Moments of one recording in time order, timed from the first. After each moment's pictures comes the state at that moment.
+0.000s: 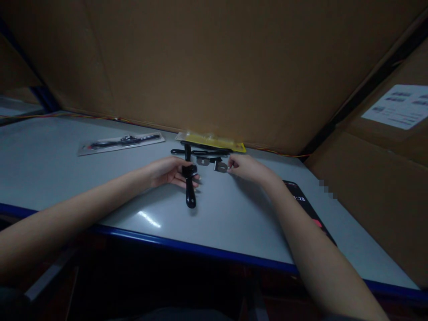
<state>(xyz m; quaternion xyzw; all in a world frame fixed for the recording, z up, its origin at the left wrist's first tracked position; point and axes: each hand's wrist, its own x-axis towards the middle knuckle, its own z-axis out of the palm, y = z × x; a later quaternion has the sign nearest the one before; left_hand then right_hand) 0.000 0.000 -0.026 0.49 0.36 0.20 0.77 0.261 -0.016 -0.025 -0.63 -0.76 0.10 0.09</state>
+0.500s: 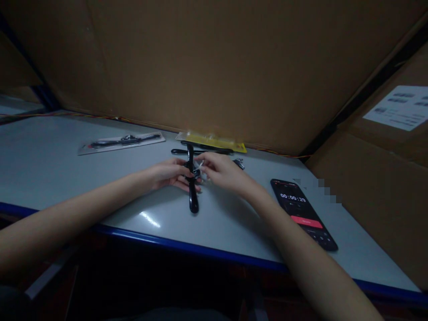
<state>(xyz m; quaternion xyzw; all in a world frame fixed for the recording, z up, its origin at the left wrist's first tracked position) 0.003 -0.007 -0.028 0.53 0.33 0.20 0.76 0.188 -0.047 -0.009 -0.47 -0.81 0.20 0.28</state>
